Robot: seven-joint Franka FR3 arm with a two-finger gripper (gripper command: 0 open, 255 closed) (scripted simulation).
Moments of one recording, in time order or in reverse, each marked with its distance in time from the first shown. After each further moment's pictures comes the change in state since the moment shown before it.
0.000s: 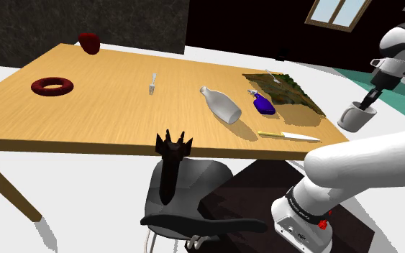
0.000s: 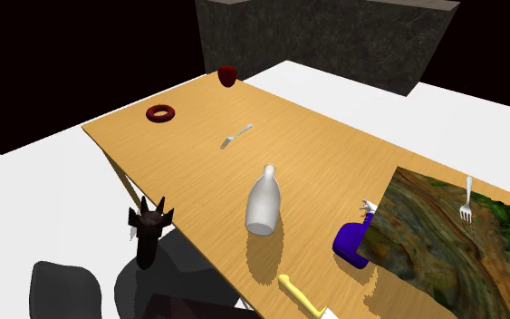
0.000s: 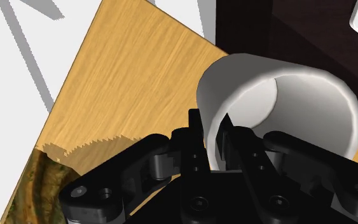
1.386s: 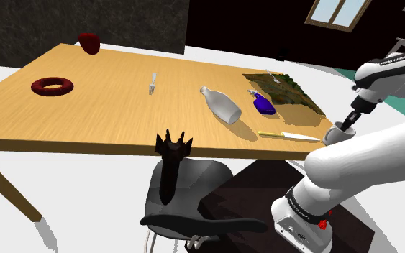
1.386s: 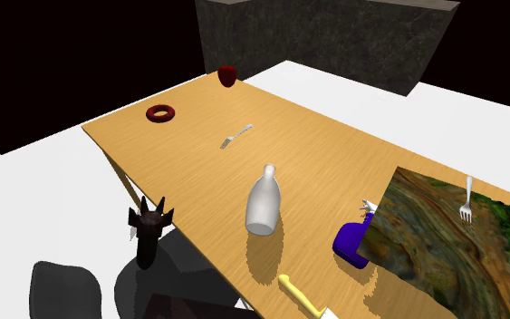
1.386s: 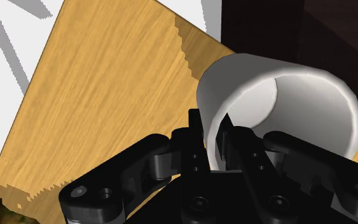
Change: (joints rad) arm 0.034 0.118 -0.144 -0.194 -0.021 0.313 -0.012
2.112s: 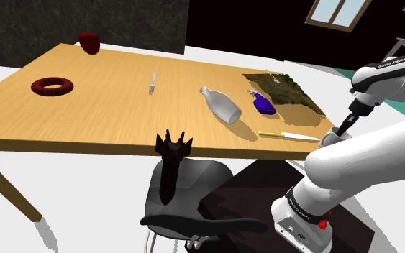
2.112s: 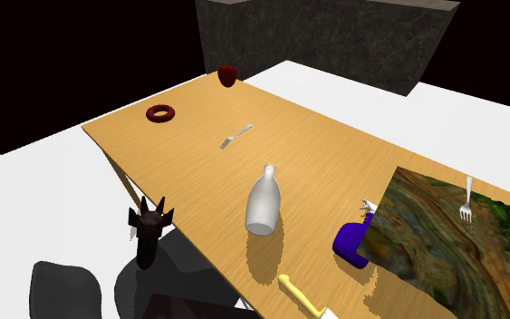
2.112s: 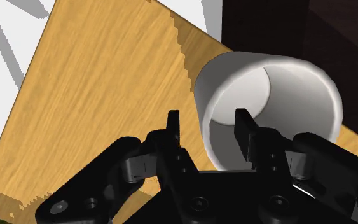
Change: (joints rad) arm 0.008 0.023 -0.022 -0.022 0.002 0.045 -0.005
